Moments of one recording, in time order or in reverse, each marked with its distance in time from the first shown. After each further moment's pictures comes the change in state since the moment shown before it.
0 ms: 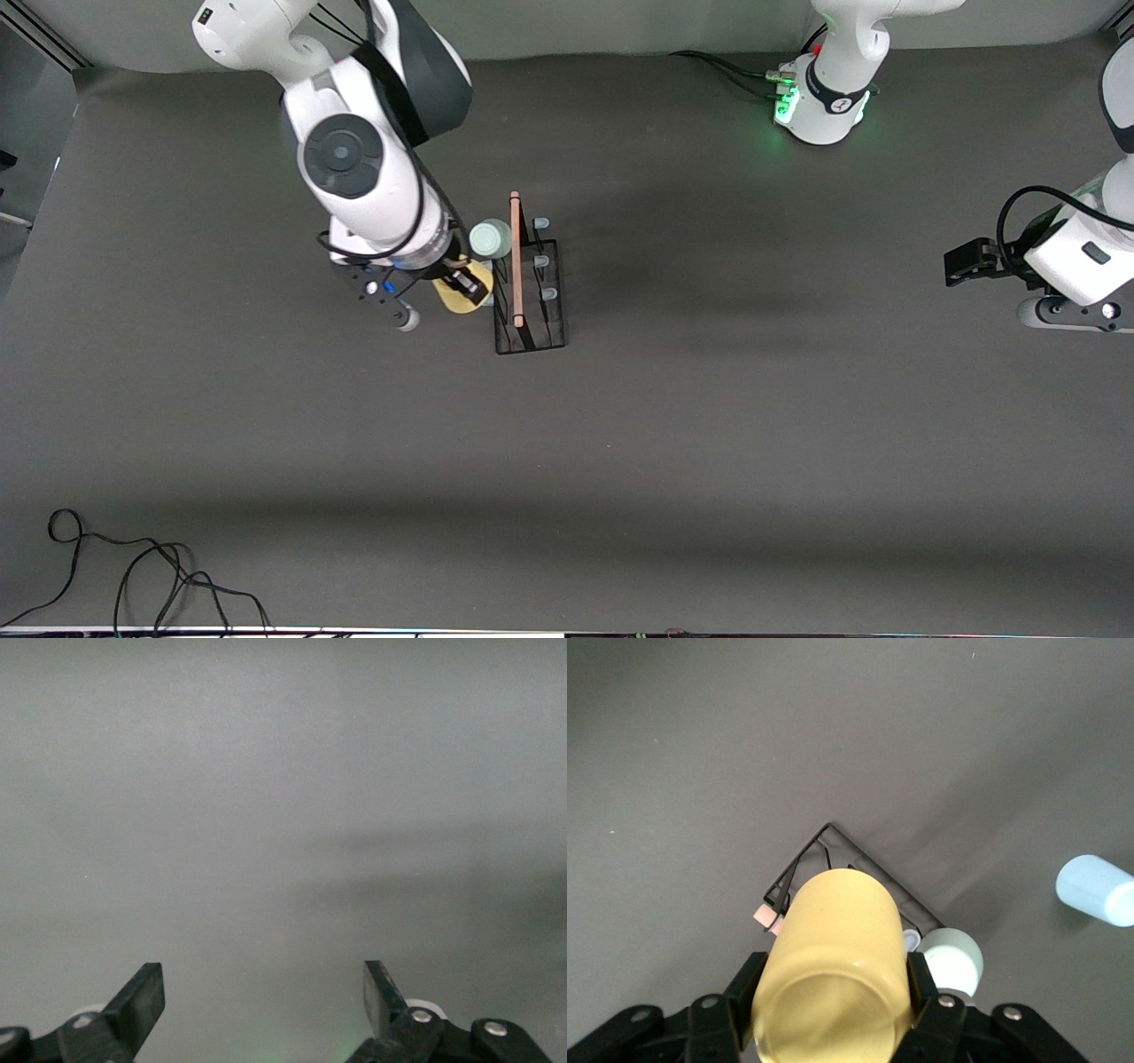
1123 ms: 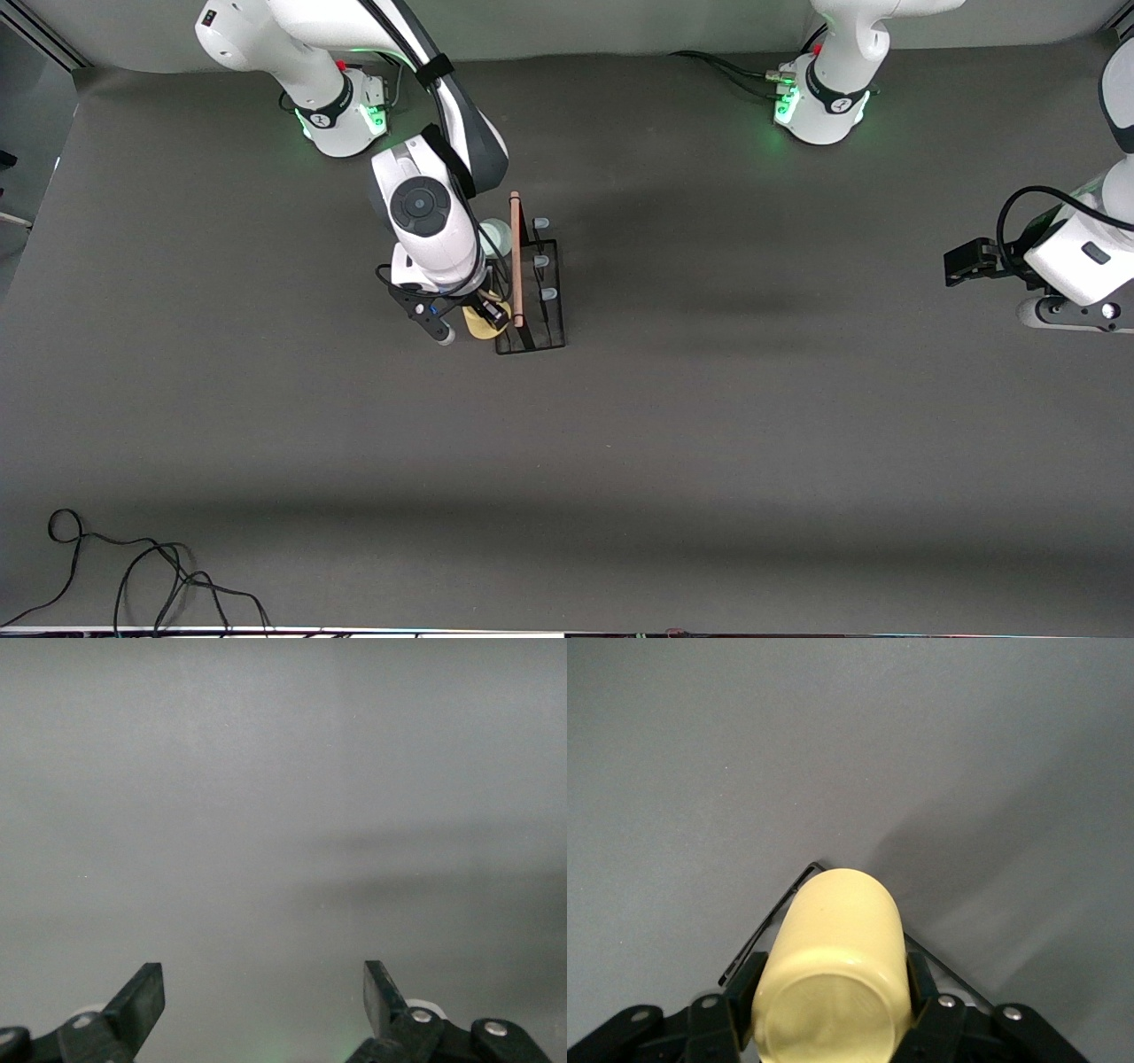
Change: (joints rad) left arm 0.000 0.000 0.000 0.000 0.000 0.000 0.000; right arm 0.062 0.092 0.007 -0.299 0.015 0.437 0.040
